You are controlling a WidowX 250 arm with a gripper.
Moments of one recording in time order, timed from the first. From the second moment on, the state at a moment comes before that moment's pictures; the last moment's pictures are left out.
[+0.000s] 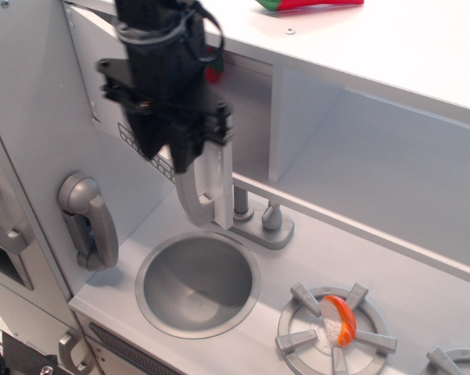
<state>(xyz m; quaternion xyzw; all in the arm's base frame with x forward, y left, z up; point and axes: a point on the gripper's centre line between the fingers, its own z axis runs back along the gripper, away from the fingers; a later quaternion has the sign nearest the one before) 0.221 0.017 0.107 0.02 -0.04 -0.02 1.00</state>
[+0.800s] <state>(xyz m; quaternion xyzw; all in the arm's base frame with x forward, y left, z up) 0.226 -0.079 0.105 0.00 0.00 -0.03 1.00</state>
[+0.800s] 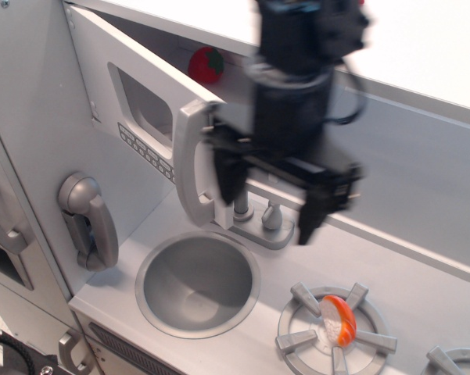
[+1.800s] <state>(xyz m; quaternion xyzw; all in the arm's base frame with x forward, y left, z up) 0.269 -0.005 0.098 -0.02 -0.05 0.00 1.00</state>
